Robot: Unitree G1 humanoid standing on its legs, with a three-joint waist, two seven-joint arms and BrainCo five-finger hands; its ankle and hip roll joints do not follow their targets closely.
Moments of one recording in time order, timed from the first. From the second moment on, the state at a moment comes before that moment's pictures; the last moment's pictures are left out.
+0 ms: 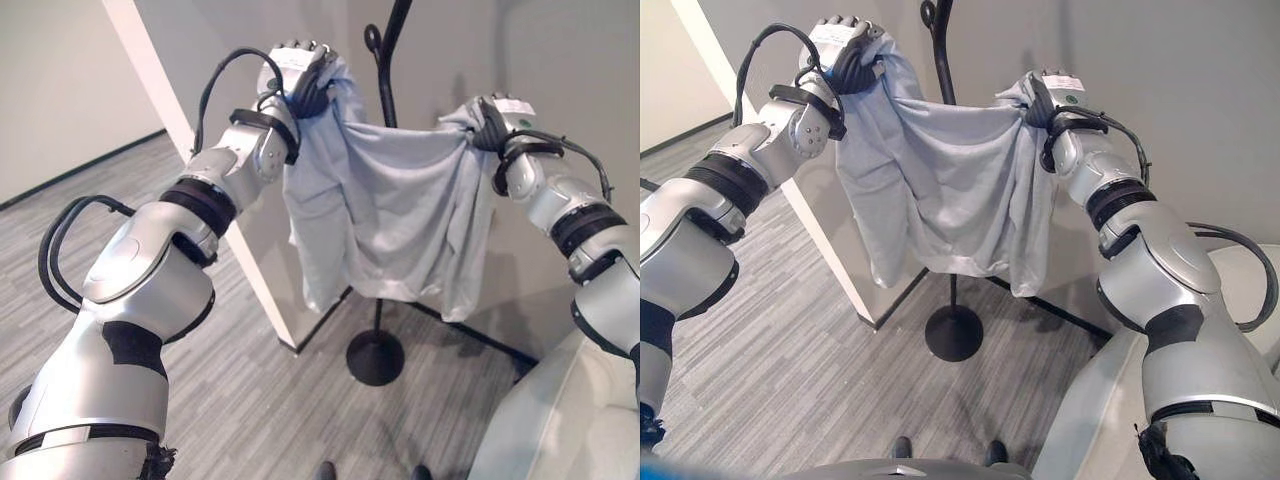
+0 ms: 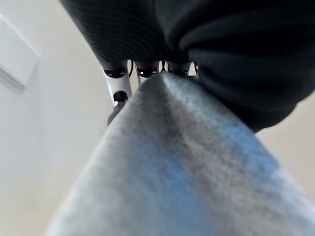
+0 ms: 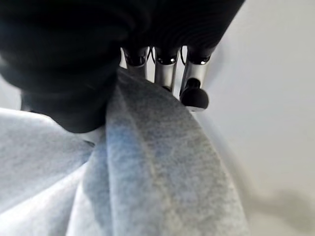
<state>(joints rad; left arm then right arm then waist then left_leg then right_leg) -1.46 0.59 -1.01 1.02 0.22 -0.21 0.43 -1.35 -0.61 0.95 1.14 -0.20 -0.10 -0.31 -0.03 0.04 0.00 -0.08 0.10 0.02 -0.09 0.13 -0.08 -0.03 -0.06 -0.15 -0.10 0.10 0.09</state>
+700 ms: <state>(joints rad) -1.04 0.96 -0.54 0.08 0.38 -0.24 0.53 -0.54 -0.95 0.14 0.00 -0.36 -0.18 -0.53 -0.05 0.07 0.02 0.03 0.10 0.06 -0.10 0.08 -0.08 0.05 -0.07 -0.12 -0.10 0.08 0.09</state>
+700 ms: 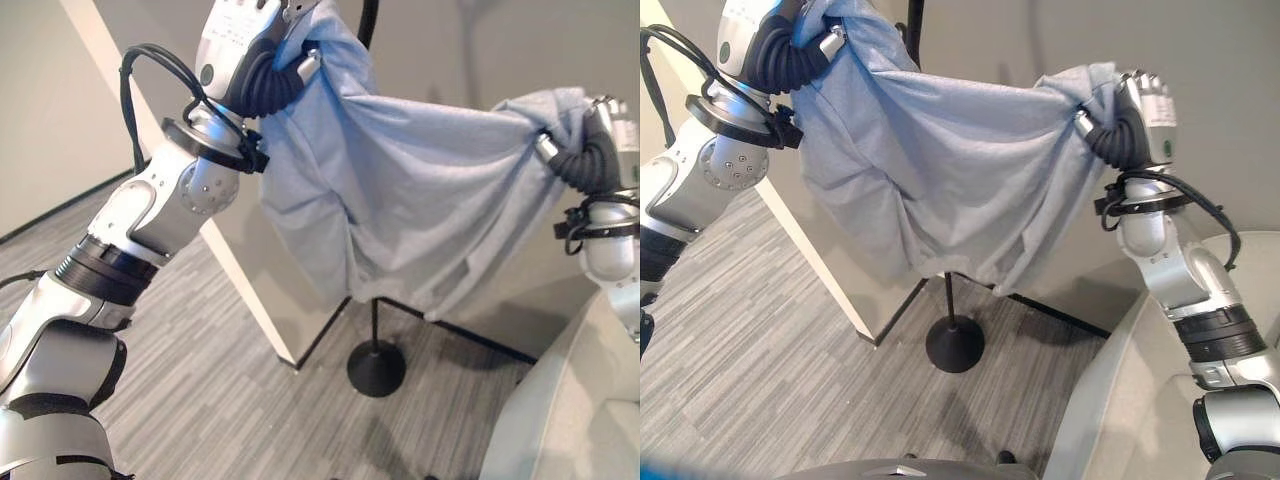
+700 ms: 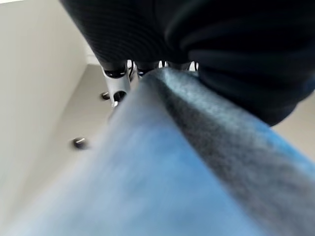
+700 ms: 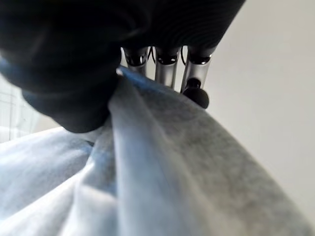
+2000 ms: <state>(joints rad) -1.70 0.66 -1.26 1.19 0.28 -0.20 0.48 -1.72 -0.54 1.07 1.18 -0.03 -0.13 -0.43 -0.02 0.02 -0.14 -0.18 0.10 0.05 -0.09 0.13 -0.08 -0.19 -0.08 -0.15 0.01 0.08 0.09</state>
